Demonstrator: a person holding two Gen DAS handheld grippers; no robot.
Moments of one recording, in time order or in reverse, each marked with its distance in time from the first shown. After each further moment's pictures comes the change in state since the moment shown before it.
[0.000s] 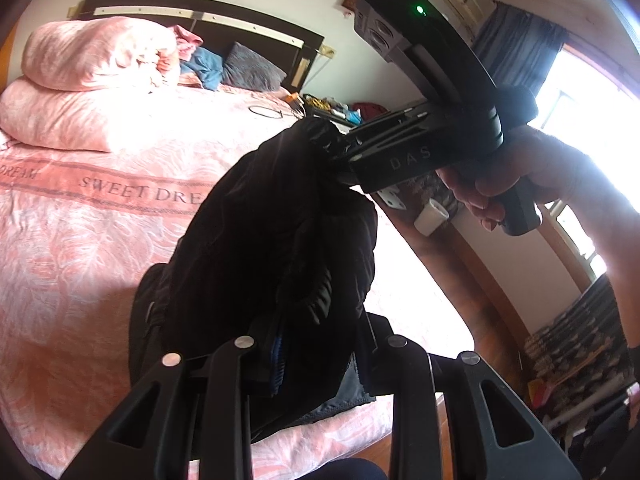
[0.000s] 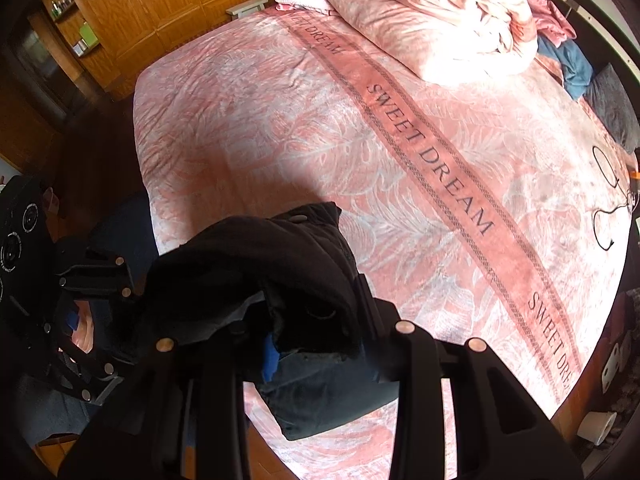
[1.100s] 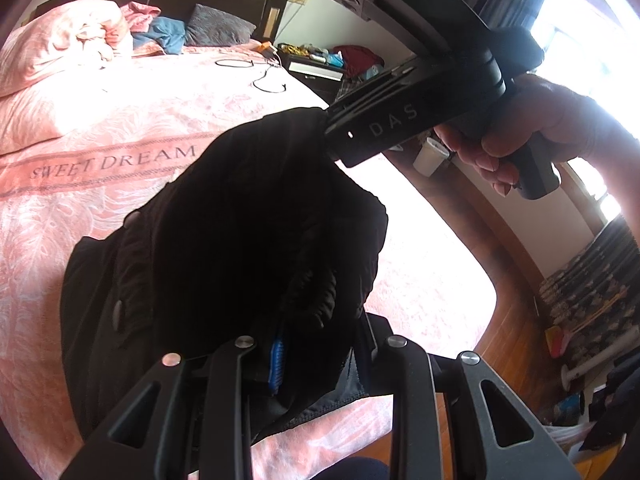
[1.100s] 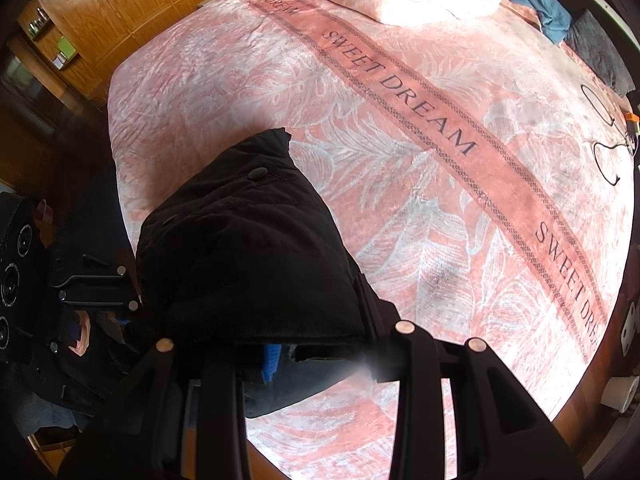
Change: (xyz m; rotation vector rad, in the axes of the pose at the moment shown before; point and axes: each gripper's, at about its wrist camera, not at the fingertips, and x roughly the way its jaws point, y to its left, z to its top) left arm 0.107 -0.050 -0.033 0.118 0.186 0.012; right arm 0.051 -0.068 -0.092 0.096 0.043 0.008
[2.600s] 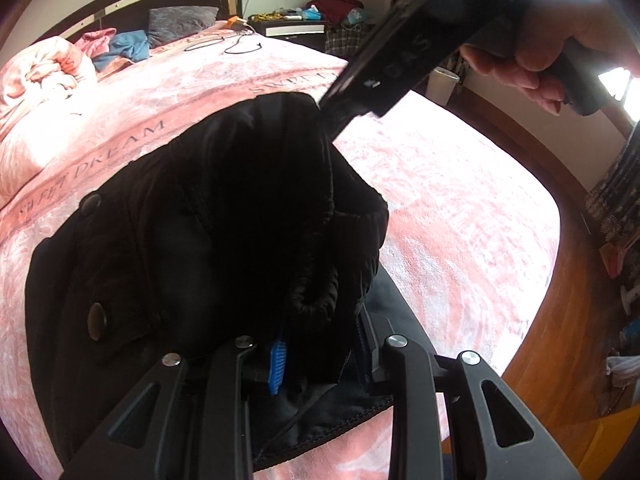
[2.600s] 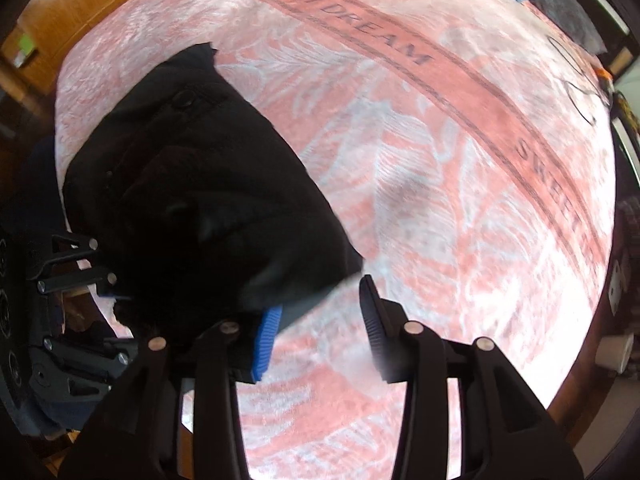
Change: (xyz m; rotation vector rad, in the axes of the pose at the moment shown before) left arm 0.089 -0.032 -0.037 0.245 0.134 0.140; right arm 0.052 -0.045 -0.087 0.155 0.062 -0.158
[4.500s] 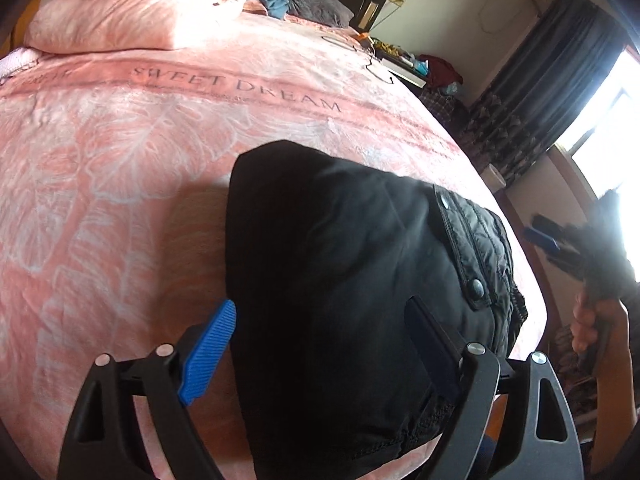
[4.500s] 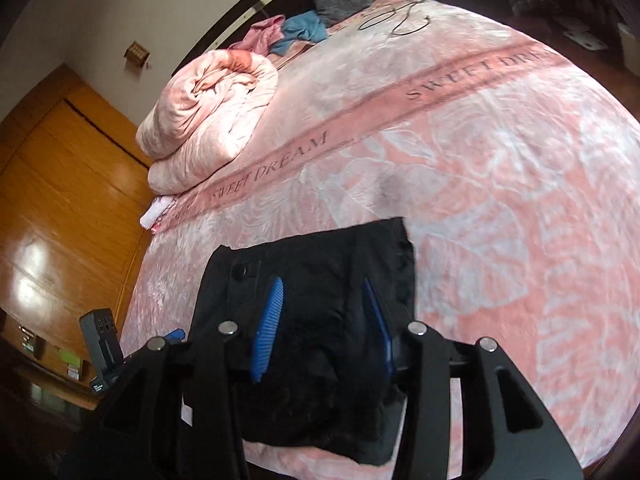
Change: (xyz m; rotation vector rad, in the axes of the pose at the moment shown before) left arm -0.065 0.221 -0.081 -0.496 -0.085 -0.060; right arm -0.007 0.015 -0.080 0.810 -0.553 0.310
